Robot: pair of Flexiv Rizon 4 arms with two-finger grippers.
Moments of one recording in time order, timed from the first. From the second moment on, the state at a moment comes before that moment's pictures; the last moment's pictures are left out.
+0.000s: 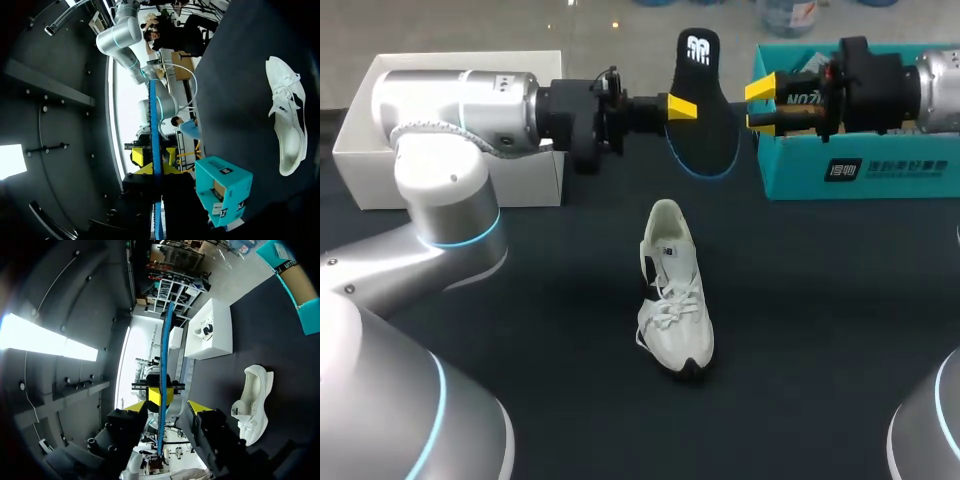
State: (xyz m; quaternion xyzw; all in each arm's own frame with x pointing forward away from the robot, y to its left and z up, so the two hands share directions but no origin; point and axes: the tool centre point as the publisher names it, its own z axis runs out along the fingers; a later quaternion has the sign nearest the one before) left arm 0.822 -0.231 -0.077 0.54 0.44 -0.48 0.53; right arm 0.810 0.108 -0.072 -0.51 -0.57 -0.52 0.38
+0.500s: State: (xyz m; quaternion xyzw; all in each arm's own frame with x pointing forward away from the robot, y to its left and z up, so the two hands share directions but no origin) left arm 0.831 -0.245 -0.077 0.54 0.44 -0.48 0.53; right arm 0.819 0.131 -0.074 -0.50 -0.58 -0.51 0.40
